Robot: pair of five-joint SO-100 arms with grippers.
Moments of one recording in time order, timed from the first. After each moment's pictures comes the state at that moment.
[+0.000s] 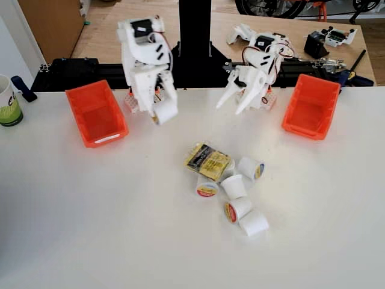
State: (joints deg) arm 0 -8.9 109.2 74.4 103.0 -107.6; arm 1 26.8 173.8 150.1 51.3 121.2
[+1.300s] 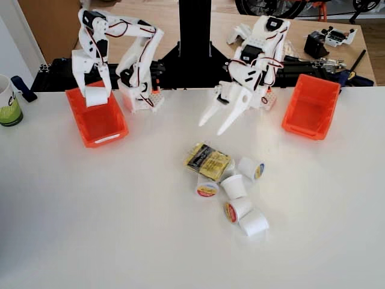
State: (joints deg) arm 0 49.2 140.9 110.7 96.7 -154.6; arm 1 28.7 124.5 124.0 31.0 123.3
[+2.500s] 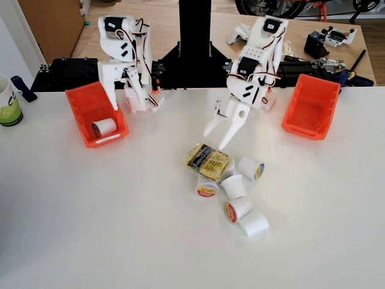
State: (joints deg) arm 0 13.7 142.1 110.4 94.9 -133.9; arm 1 26.4 114.3 123.7 31.2 132.8
